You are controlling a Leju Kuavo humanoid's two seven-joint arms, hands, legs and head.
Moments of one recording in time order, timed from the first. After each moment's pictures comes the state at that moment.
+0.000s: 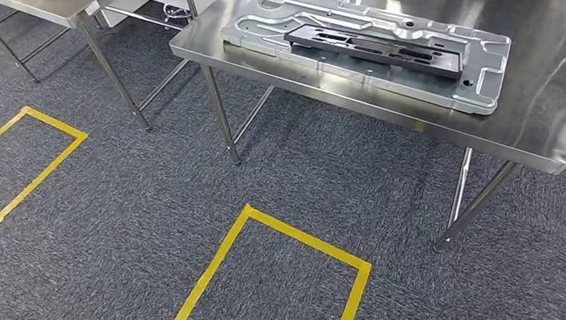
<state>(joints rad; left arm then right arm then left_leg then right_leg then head) -0.04 -0.21 1.35 -0.22 -1.39 0.09 -0.26 -0.01 0.19 -0.56 -0.21 0.84 -0.07 -0.48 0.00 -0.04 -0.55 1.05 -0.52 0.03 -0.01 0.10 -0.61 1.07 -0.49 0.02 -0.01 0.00</state>
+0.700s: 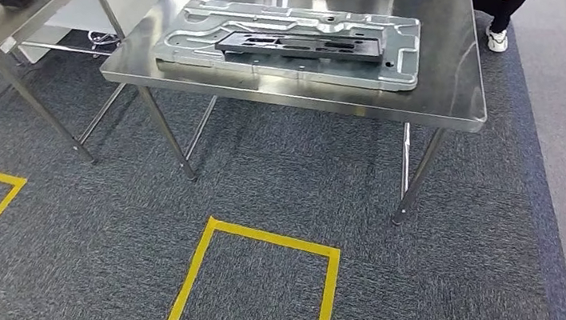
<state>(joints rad) -0.04 -0.22 1.35 -0.22 -1.40 0.09 -0.25 0.00 0.18 -0.55 -0.21 0.88 -0.08 -0.45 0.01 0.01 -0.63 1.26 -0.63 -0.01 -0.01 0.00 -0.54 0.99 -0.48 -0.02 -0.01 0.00</state>
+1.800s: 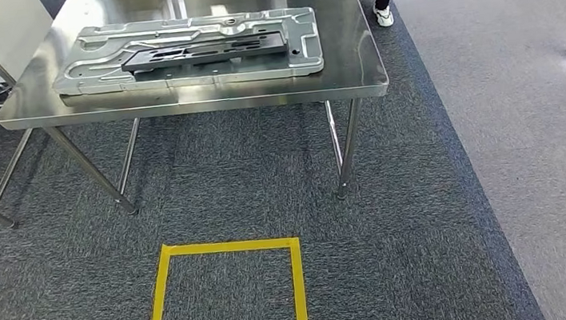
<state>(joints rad) -0.04 -0.22 1.35 -0.22 -1.41 0.09 -0.26 0.01 0.18 -0.54 -0.20 0.90 -0.07 -0.43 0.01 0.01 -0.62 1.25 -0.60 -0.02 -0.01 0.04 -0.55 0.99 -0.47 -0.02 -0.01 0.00</state>
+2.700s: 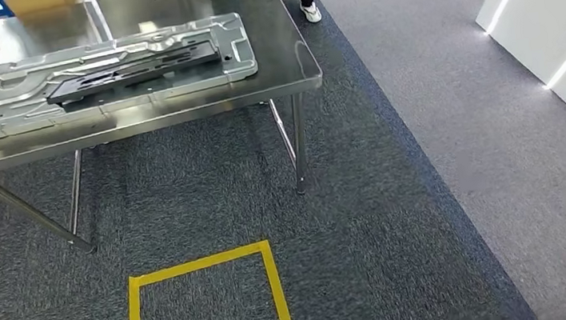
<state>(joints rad) -0.04 -0.21 1.35 -0.22 -1.42 0.08 -0.26 0.00 0.19 -0.59 -0.20 0.86 -0.05 -0.43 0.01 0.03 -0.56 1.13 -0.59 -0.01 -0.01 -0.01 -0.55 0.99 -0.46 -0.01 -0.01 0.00</state>
